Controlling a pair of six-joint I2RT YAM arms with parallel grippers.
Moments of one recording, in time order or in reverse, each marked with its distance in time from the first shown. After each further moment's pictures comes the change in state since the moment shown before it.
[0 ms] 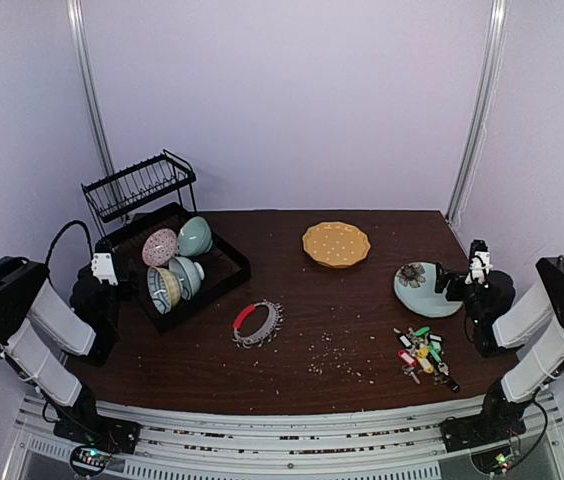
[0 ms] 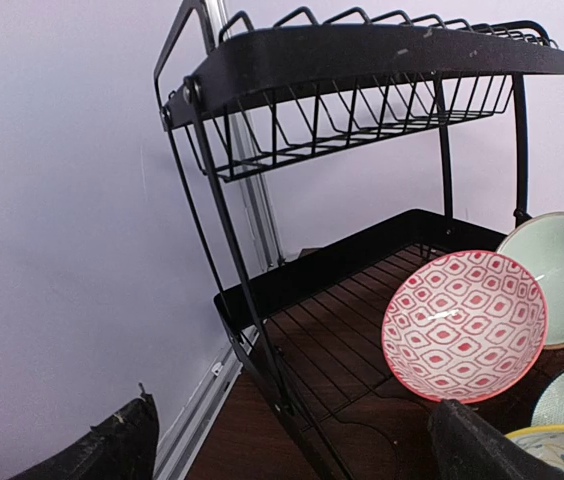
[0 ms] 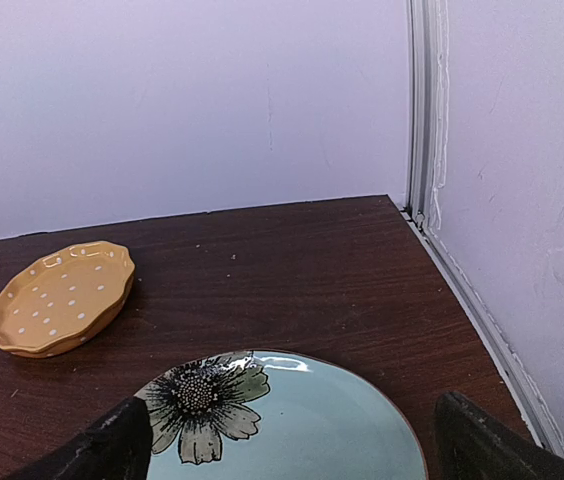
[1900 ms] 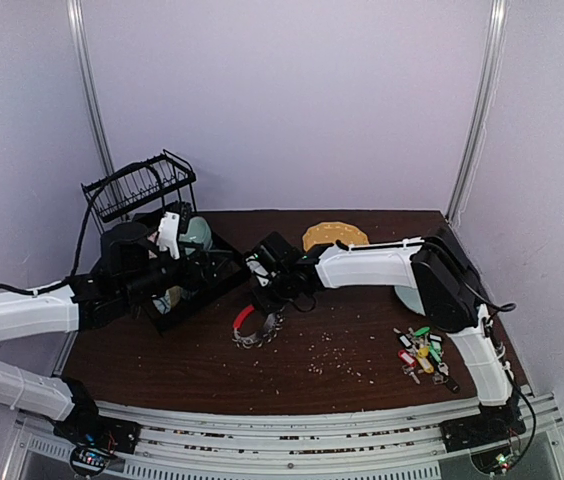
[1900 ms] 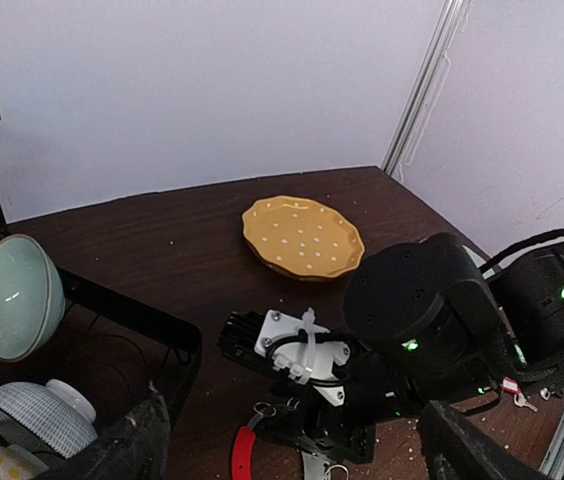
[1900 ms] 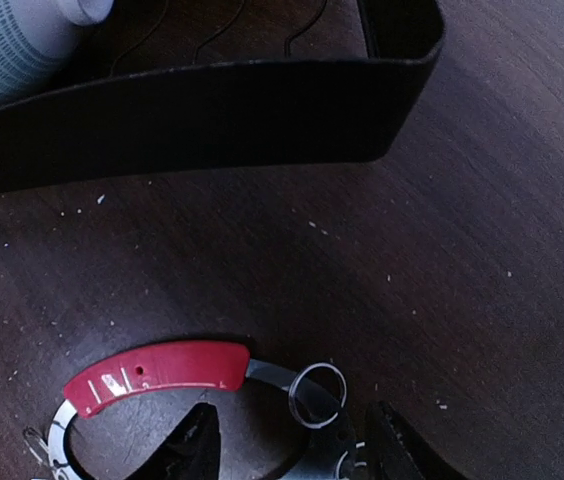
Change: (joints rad) left arm -0.578 -0.443 0.504 -1.190 0.380 -0.464; right arm 0.930 0.743 1.596 -1.687 0.079 0.081
